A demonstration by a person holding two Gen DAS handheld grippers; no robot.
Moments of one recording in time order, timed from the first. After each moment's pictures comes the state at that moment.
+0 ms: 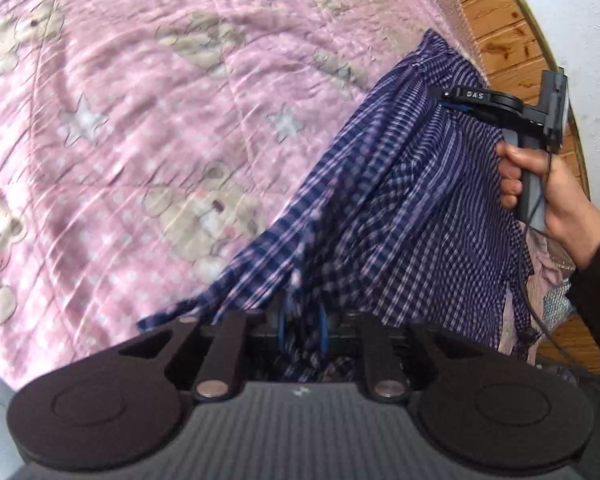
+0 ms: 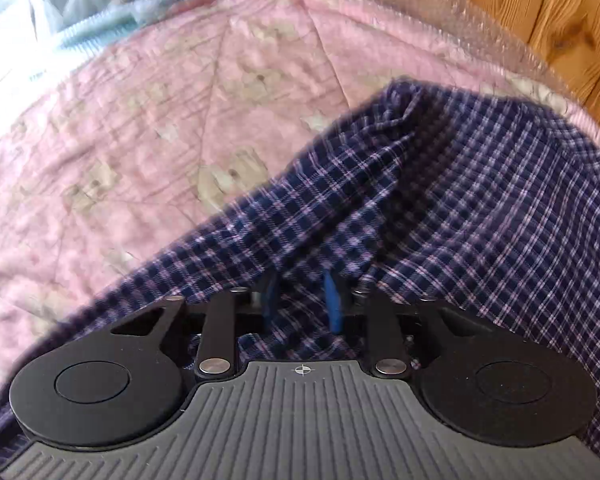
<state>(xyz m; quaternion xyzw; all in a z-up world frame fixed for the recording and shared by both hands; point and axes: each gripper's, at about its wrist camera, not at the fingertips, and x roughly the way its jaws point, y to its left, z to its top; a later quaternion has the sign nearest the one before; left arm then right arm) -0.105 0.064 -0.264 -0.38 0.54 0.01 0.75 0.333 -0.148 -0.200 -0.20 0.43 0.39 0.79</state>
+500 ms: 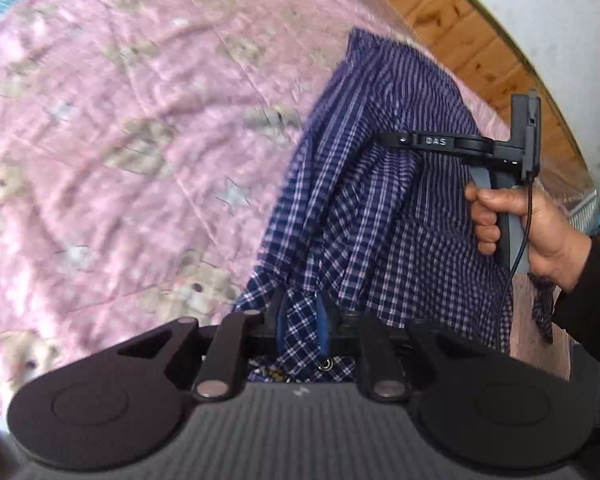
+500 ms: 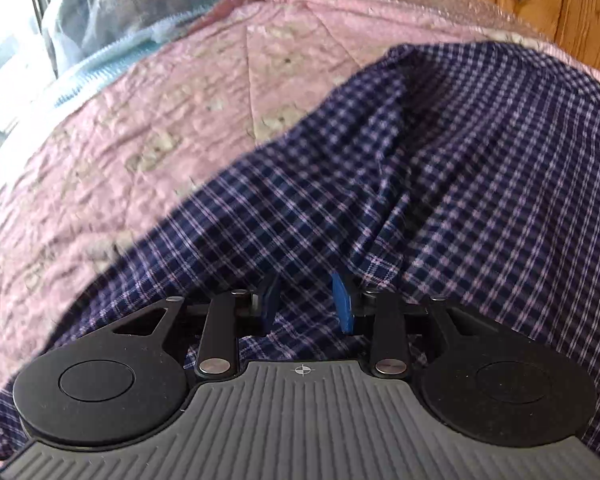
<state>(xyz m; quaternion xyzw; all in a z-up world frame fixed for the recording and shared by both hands) -0.079 0.051 -0.224 -0.24 0.53 -0.05 0.81 0.250 -0.205 -0.205 -0.12 0.44 0.39 0.80</state>
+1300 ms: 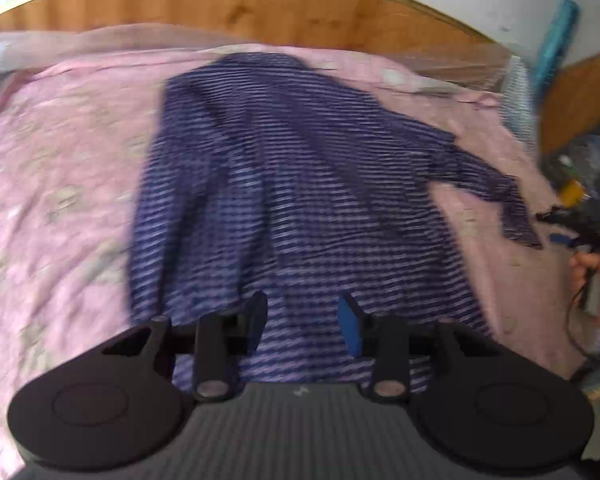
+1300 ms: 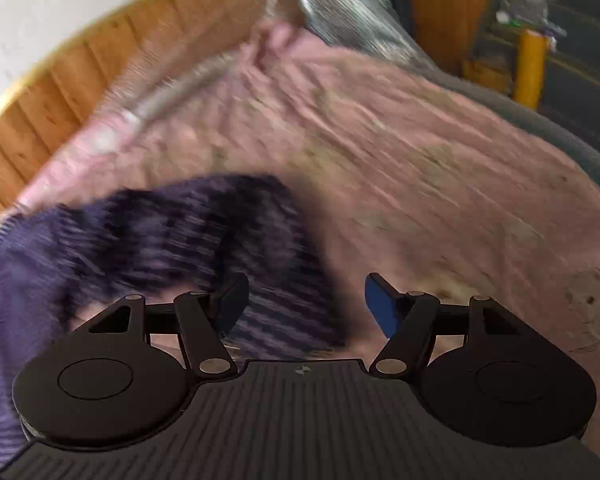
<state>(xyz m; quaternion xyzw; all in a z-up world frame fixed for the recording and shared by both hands) -0.017 -0.121 -0.137 0.00 0.48 -0.20 0.85 0.122 -0.684 -0.192 0.20 0.40 -0.15 0.88</state>
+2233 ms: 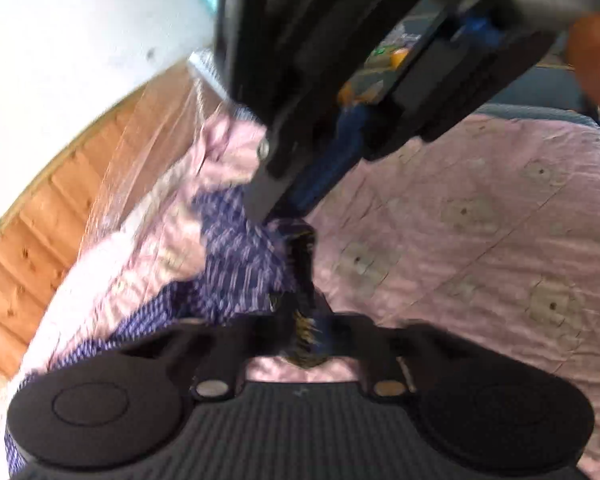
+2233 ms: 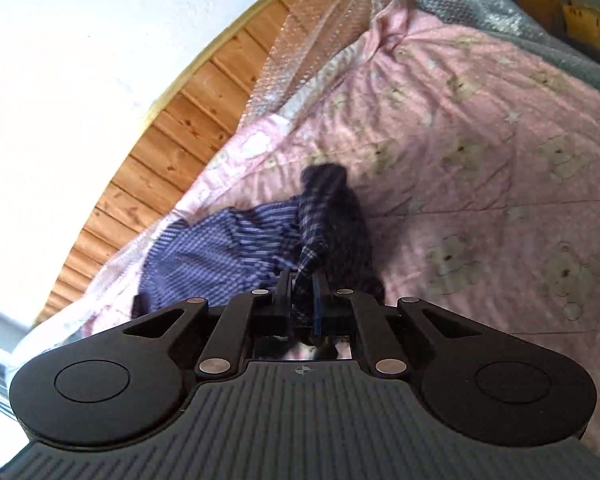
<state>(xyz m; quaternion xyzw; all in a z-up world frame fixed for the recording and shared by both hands) -0.004 -0.514 -0.218 0.35 0.23 -0.41 0.81 0.118 -0.661 -0.090 0.34 0.38 0.04 0.86</state>
